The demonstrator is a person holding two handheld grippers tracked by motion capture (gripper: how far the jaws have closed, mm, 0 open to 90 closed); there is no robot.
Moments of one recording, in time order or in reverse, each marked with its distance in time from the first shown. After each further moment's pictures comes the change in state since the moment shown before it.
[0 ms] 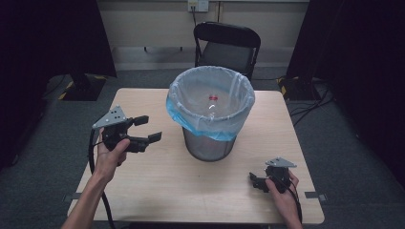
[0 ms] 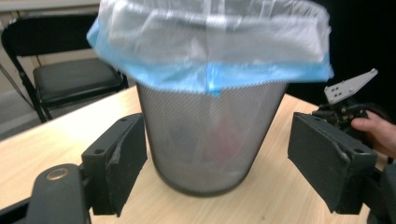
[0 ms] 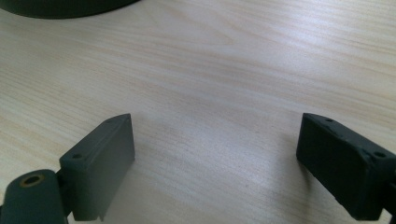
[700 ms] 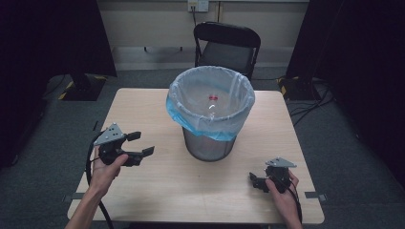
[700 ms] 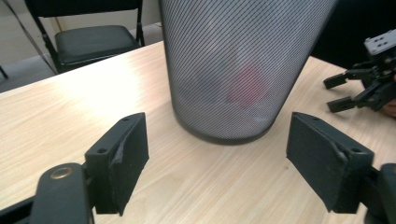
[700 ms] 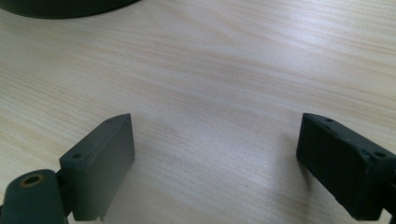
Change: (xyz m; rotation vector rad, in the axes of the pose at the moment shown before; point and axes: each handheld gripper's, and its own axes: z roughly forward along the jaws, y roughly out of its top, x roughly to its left) left arm 0.007 -0.057 -0.008 0.093 0.086 -0.014; right arm 0.000 0.000 0.000 0.000 0.000 0.000
